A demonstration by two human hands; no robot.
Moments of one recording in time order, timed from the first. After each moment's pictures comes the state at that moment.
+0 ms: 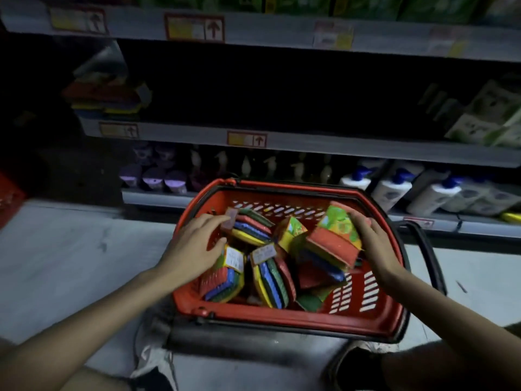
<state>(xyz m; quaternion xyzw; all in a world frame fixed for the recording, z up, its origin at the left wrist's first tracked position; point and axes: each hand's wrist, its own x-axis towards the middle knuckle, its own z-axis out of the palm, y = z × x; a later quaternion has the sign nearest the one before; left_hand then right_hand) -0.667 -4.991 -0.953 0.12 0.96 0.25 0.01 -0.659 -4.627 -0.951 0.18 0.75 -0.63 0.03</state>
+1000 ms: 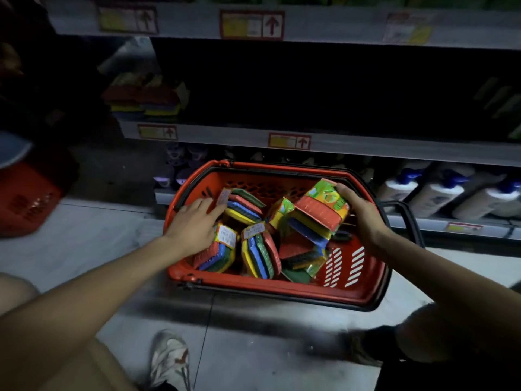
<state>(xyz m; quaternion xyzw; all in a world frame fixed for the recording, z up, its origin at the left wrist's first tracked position) -0.747 -5.104 -0.982 0.16 0.98 -0.04 0.08 -0.746 -4.737 -0.952 0.19 0.70 -0.68 0.10</state>
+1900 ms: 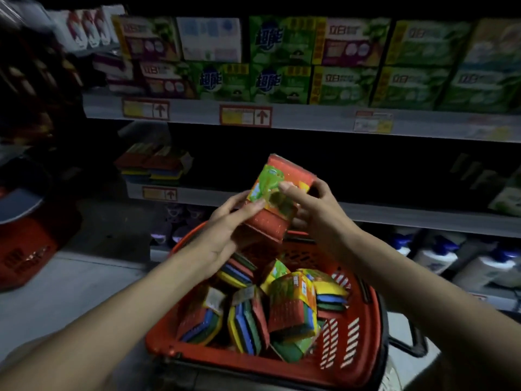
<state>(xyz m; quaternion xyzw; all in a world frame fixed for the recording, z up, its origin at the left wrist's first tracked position) -0.771 -4.993 -0.841 -0.03 0.54 0.83 0.10 -0.793 -4.806 -0.823 0.01 0.62 -0.78 0.08</state>
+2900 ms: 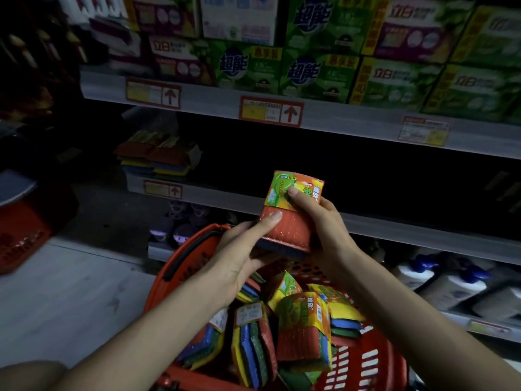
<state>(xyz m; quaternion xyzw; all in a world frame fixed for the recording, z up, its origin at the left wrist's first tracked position) -0.784 -4.989 -0.858 -0.14 0.51 0.84 0.12 -0.831 -4.840 -0.853 0.08 0.61 -0.79 0.10</state>
